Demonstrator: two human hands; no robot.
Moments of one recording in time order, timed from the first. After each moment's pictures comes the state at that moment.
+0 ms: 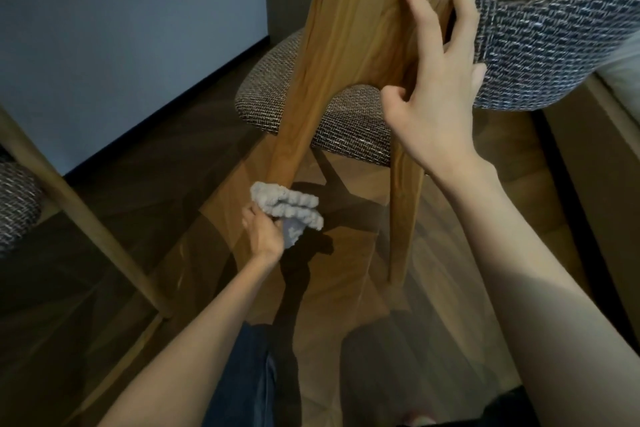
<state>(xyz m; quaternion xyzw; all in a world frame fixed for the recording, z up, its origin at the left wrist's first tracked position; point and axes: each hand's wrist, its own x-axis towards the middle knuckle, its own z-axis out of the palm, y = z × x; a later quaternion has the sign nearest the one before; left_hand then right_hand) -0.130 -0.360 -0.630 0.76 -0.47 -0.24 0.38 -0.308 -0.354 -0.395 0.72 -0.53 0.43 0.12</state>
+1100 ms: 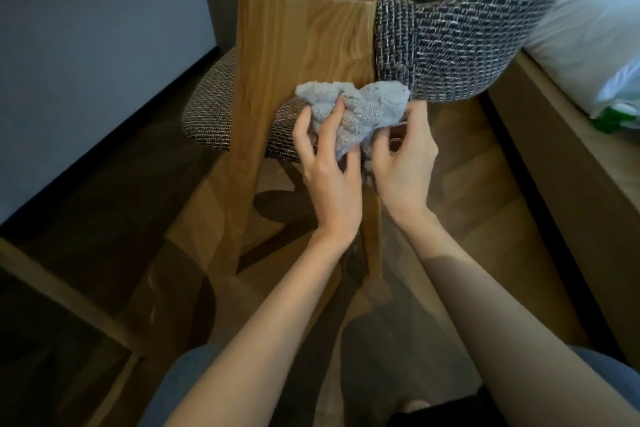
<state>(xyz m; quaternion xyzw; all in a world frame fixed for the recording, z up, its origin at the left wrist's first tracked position) -0.266 -0.348 -0.492 0.43 -0.57 -0.11 0.69 -0.345 -0.351 -0.470 0.59 -0.53 0.61 0.04</state>
